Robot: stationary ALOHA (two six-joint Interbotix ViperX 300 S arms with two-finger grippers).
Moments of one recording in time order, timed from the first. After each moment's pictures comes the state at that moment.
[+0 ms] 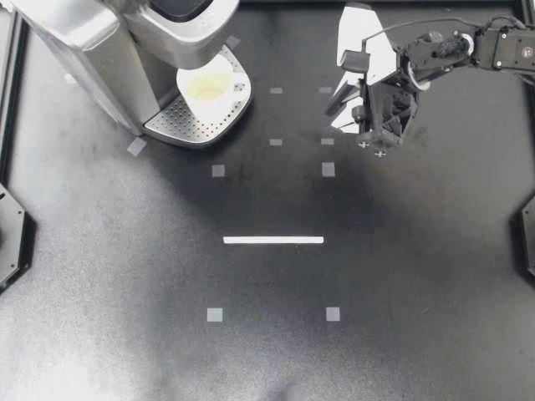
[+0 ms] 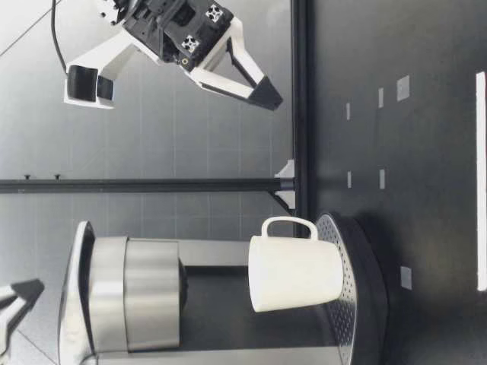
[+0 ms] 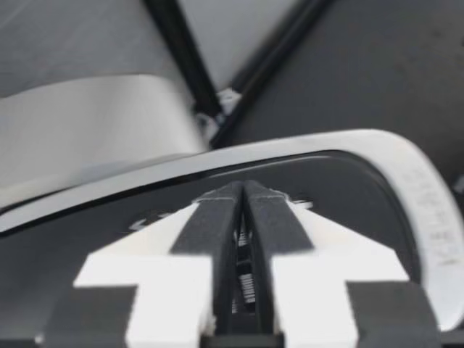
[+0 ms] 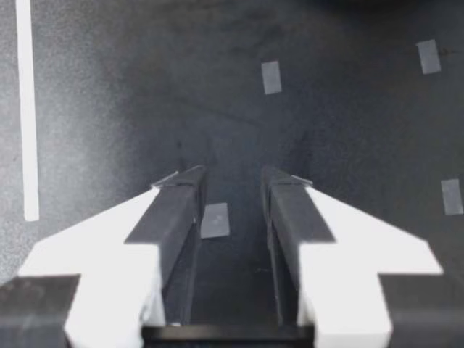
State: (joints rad) left arm 0.47 -0.29 0.17 0.30 0.86 -0.16; right arm -0.56 -0.04 0.63 0.81 0.53 -1.05
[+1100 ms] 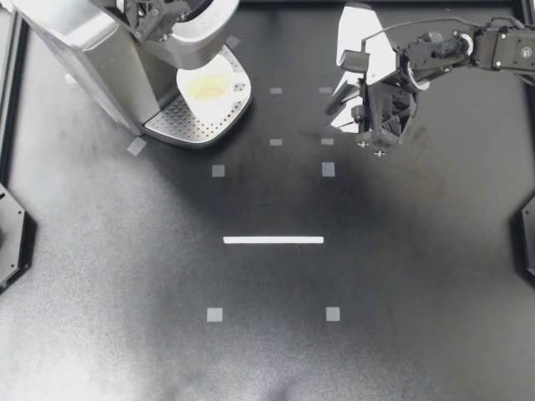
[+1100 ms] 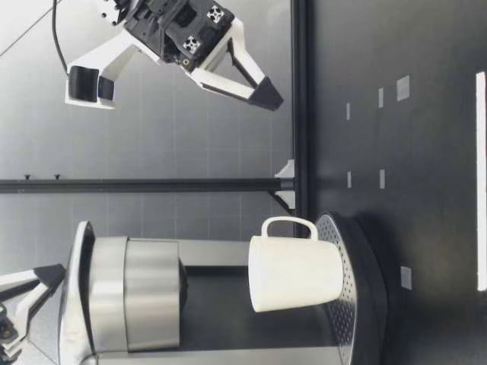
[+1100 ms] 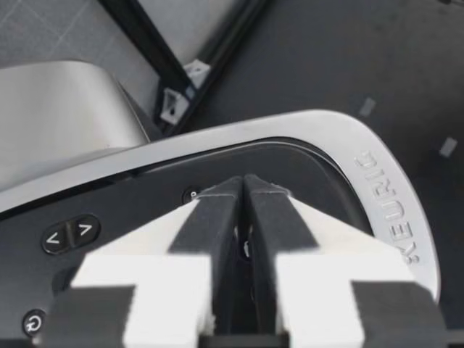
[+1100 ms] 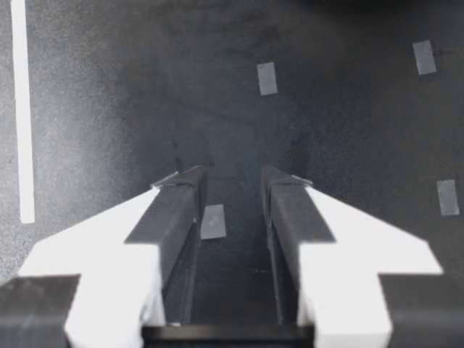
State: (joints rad) left arm 0.43 -0.23 0.15 0.31 0.93 -0.17; right arm -0.56 -0.04 0.63 0.81 0.53 -1.05
